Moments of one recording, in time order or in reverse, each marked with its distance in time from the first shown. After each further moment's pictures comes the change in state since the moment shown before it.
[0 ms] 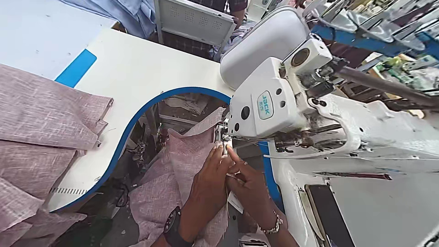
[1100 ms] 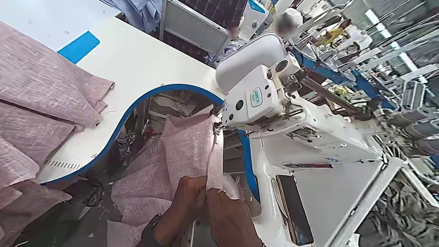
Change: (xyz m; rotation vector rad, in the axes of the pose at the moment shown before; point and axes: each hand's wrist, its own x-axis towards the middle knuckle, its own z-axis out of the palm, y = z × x) left_hand -0.061 0.000 -0.022 -0.495 -0.063 -0.164; right_hand -0.061 -0.098 0.013 -0.935 -0.252 -0.220
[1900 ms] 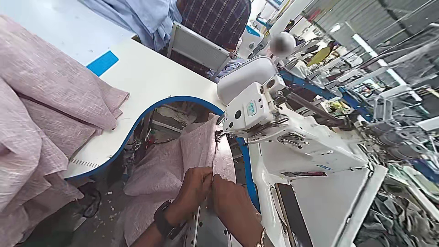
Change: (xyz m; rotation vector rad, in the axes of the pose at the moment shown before) left_hand 0.034 0.006 -0.008 -0.064 -0.103 -0.223; right_hand 0.036 0.004 -0.014 0.007 -0.334 0.223
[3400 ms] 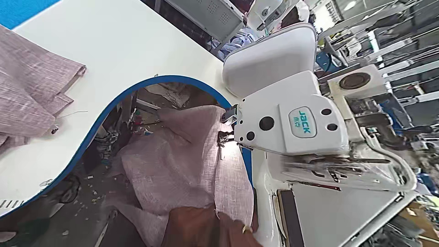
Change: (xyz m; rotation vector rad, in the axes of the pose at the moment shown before) left_hand -0.036 -0.004 0.010 0.110 0.171 0.289; right_hand -0.025 -0.006 0.005 0.023 0.304 0.042
